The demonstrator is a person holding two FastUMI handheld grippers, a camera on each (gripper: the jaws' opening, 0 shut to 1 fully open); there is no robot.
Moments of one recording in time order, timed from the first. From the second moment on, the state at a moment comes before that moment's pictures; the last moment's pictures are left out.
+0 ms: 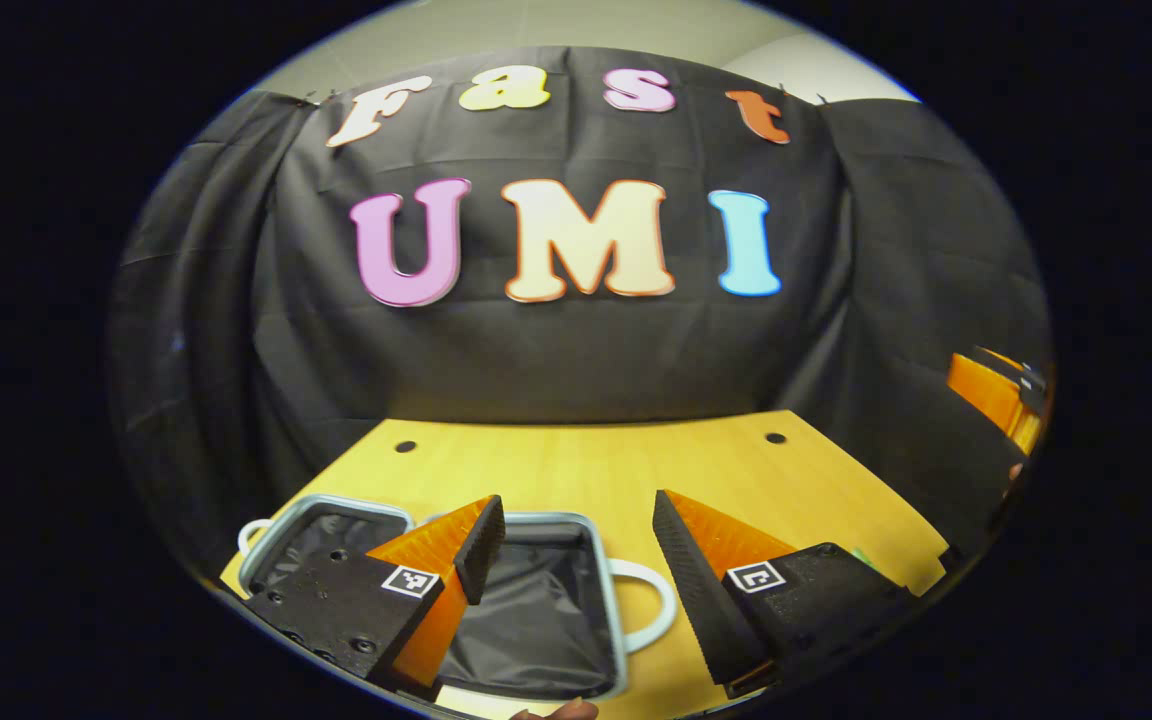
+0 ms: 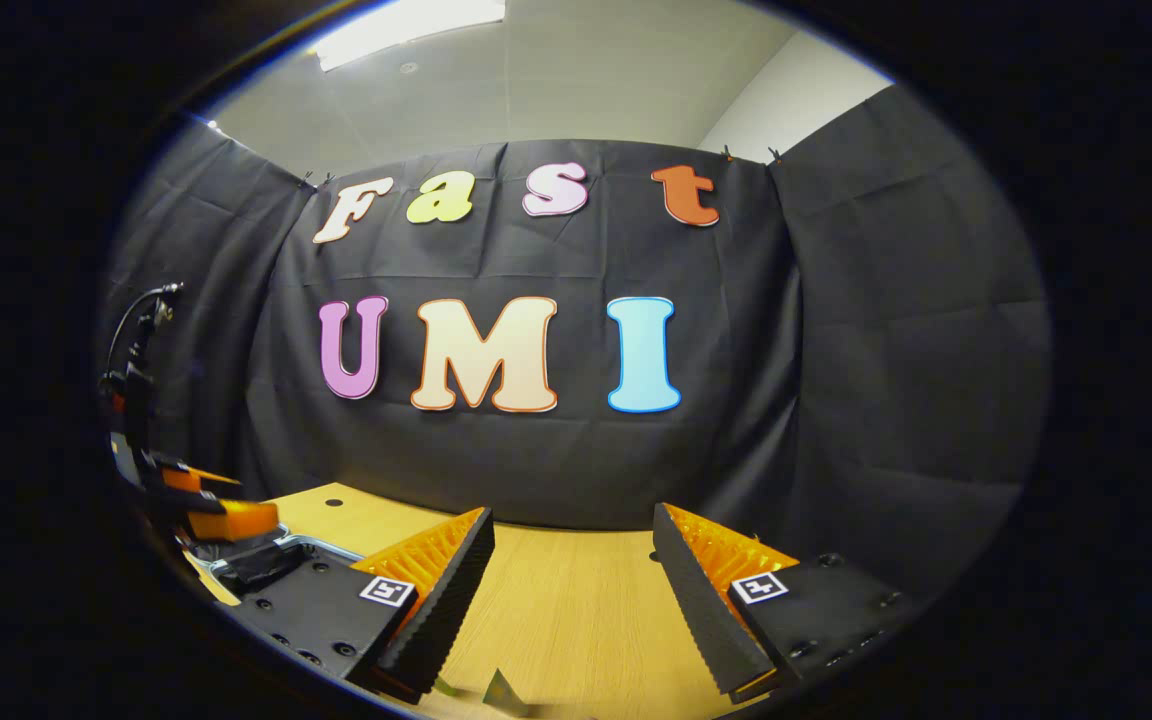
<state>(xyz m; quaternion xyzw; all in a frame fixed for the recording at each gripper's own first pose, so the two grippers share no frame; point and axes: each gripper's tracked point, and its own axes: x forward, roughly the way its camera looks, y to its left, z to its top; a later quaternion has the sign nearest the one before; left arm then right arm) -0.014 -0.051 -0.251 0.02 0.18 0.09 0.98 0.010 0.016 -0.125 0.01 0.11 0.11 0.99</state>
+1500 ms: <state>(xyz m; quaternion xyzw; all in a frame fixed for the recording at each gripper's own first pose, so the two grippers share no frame) -0.028 -0.198 -0.460 -0.10 0.35 -0.05 0.93 -0.072 0.025 -0.257 0.00 0.28 0.22 0.94</state>
